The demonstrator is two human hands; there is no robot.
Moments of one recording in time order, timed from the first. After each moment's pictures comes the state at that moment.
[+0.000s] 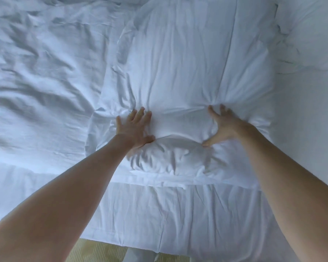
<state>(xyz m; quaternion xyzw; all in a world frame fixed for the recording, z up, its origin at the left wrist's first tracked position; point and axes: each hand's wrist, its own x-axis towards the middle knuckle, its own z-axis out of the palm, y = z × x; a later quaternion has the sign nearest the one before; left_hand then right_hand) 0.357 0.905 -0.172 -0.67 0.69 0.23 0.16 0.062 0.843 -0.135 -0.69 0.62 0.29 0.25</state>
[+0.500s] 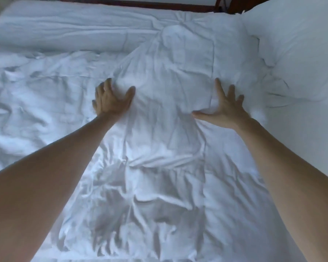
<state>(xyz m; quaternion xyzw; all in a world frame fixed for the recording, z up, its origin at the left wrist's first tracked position) 0.360 0.684 -0.117 -0.83 0.47 0.18 -0.23 0.045 0.675 -0.100 -0.64 0.72 0.01 0.26</state>
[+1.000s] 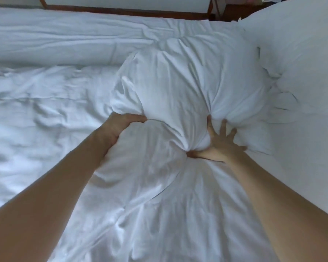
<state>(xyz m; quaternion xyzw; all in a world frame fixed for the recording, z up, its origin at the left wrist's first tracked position) 0.339 0.632 -0.121 -0.68 0.35 0.56 -0.33 0.061 0.637 -0.179 -0.59 0.73 0.11 0.32</state>
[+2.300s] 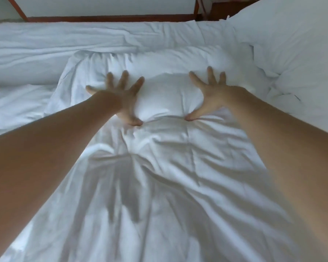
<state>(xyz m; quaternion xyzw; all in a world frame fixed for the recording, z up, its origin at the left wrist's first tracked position) 0.301 0.477 -0.121 -0.65 0.72 0.09 0.23 0.046 0.459 -0.133 -0.70 0.67 0.18 0.20</state>
